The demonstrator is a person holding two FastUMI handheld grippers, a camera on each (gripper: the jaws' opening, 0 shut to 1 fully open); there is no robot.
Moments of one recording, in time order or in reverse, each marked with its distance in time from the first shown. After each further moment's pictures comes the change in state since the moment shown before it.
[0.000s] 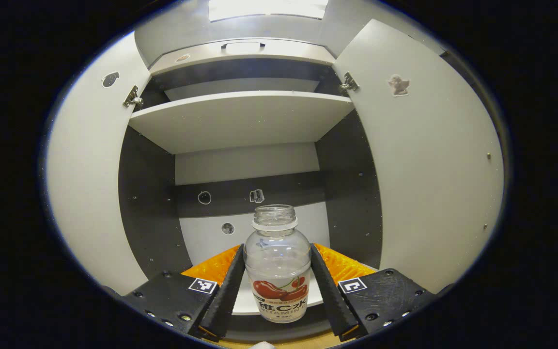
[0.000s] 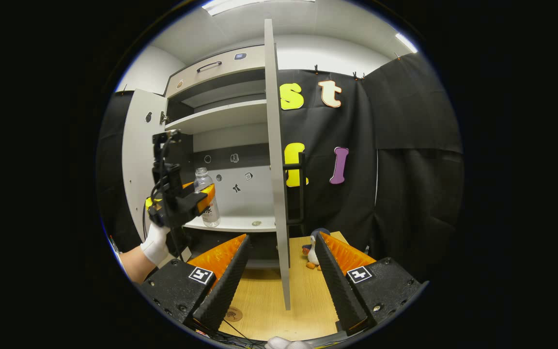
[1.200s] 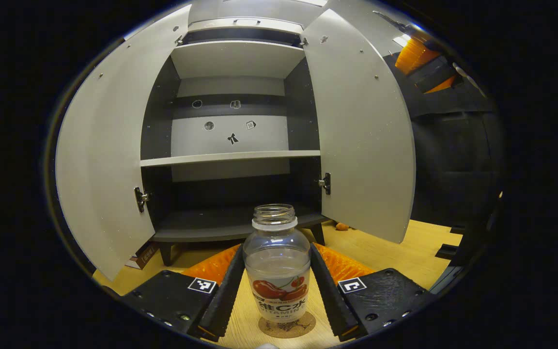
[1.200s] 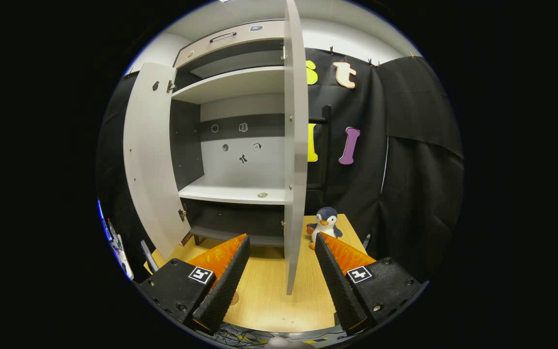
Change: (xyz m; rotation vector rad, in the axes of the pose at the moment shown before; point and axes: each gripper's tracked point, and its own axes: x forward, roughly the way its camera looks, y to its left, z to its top) left arm -0.180 -0.086 -0.269 -0.113 0.236 -0.133; right arm -0.022 -0.007 -0.027 -0.085 0.160 0.044
